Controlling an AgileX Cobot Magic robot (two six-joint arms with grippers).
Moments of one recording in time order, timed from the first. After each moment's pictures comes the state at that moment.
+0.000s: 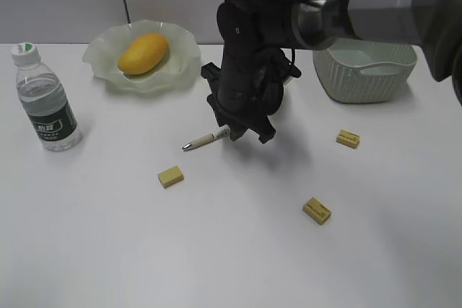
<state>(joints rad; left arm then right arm) -0.62 0.33 -0.53 0.09 1.07 -0.16 0.66 2.33 -1.80 -0.06 0.82 1.57</state>
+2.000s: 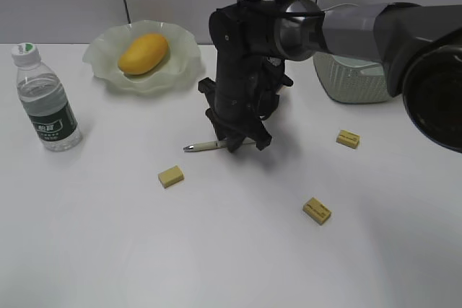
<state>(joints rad) -0.62 0.33 -0.53 0.09 1.07 -0.16 0.65 2.46 -1.94 -0.01 0.97 1.52</state>
